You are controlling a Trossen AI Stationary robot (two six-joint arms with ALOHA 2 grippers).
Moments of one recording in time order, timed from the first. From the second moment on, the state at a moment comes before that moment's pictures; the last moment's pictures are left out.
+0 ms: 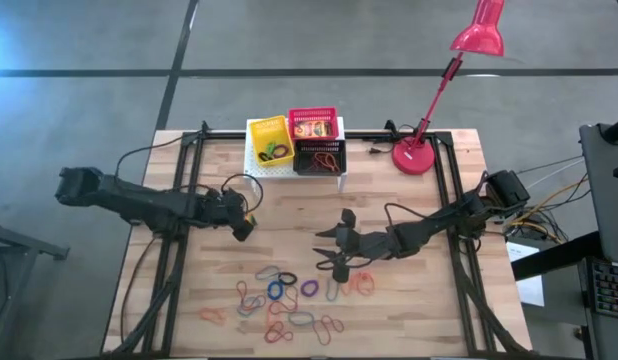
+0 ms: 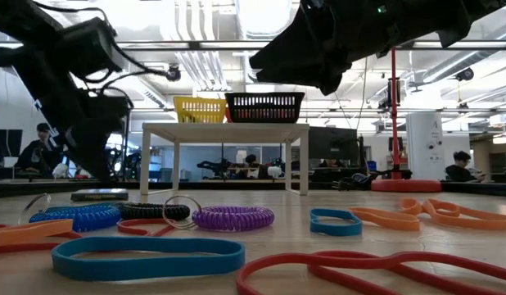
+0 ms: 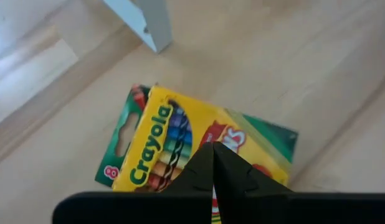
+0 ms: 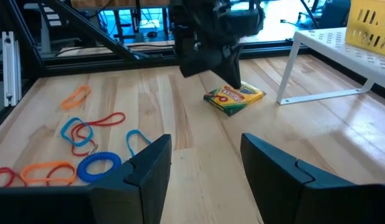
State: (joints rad) left arm -0.04 1.12 0.40 -0.49 -0.41 -0.78; right arm 0.33 1.68 0.80 0.56 0.48 0.21
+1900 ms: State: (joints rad) left arm -0.50 1.40 0.42 0.14 -0.14 -0.69; right arm 0.03 2.09 1.21 0.18 -0.26 0.67
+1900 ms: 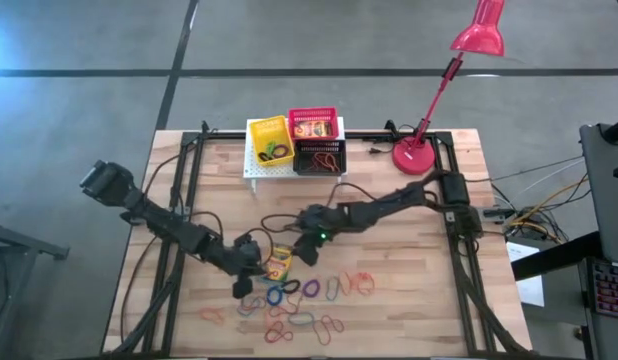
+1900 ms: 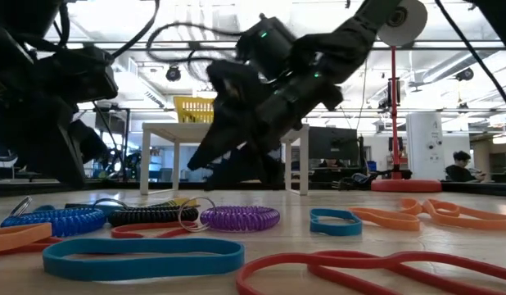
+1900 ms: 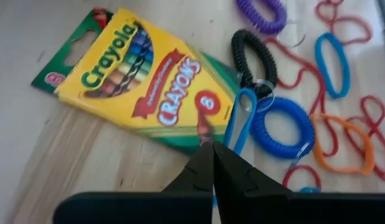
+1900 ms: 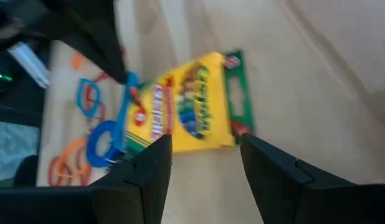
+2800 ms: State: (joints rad) left arm -0.50 1.51 0.31 0.38 -0.17 -0.73; right arm 0.00 2.16 1.30 0.04 -0.30 0.68
